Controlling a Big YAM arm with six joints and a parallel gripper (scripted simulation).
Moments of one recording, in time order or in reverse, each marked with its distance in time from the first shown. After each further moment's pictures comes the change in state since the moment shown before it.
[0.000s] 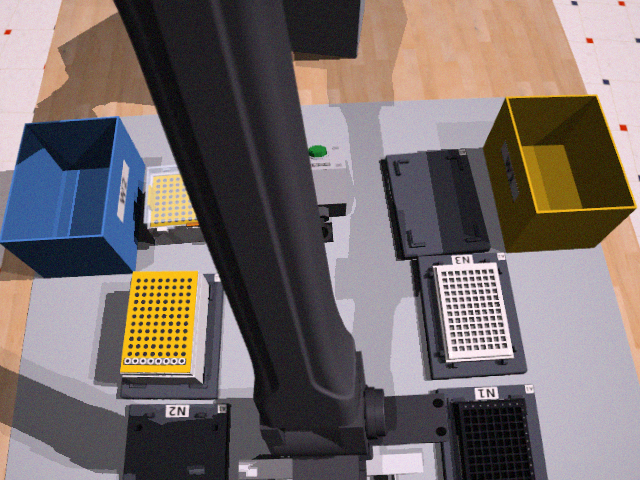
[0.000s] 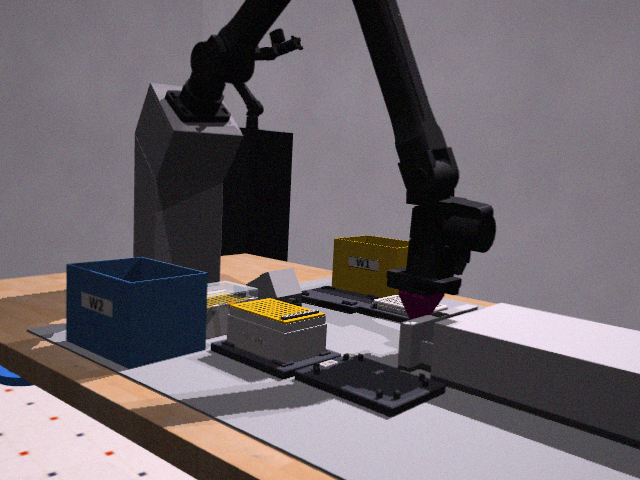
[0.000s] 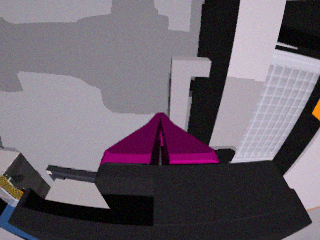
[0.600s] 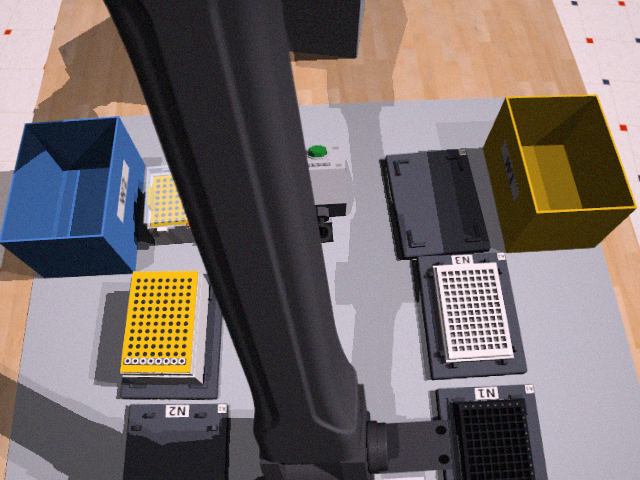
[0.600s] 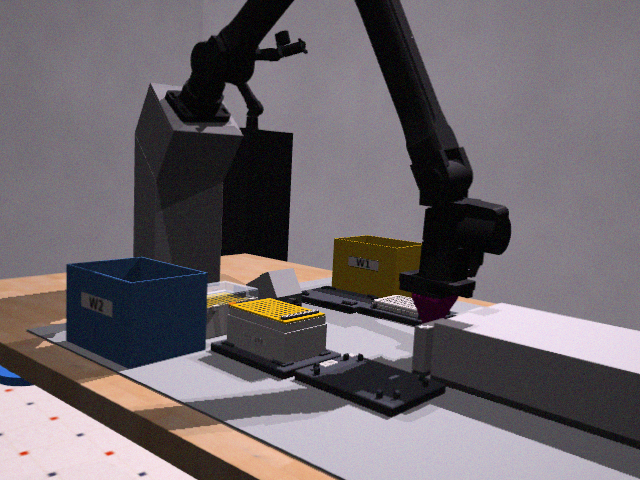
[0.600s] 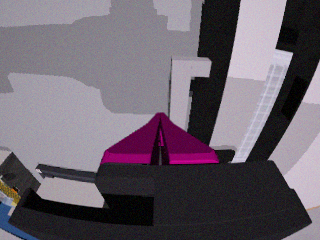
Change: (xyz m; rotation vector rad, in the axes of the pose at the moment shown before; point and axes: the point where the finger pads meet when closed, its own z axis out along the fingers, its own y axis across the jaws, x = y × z) arm 0.000 -0.024 -0.001 0.004 0.000 0.000
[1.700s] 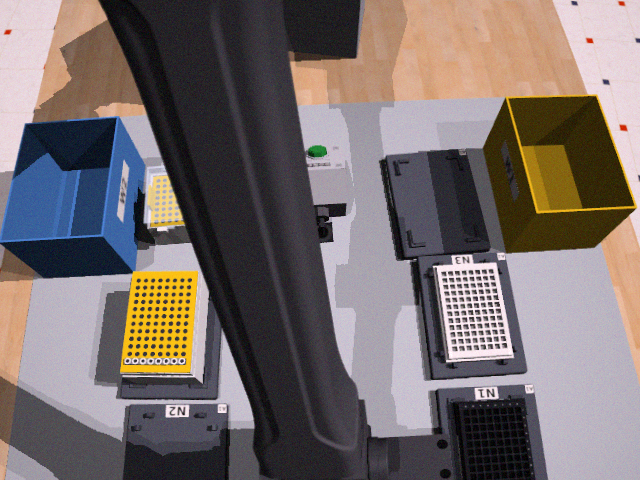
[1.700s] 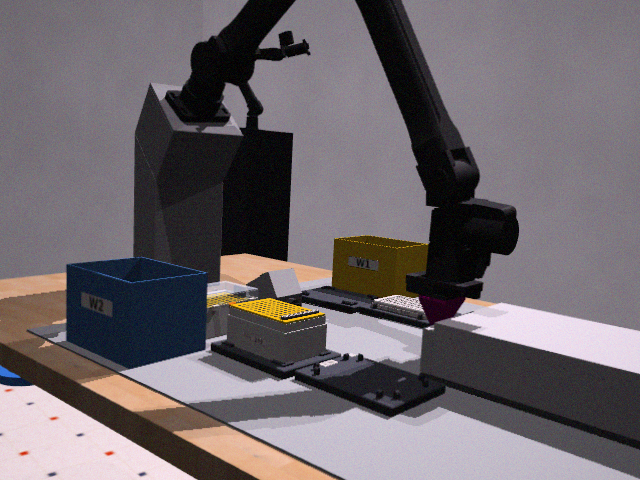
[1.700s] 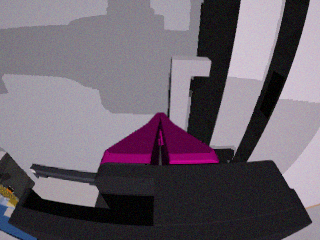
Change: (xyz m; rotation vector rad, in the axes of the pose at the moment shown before) arm 0.000 -0.014 -0.001 0.011 0.000 0.002
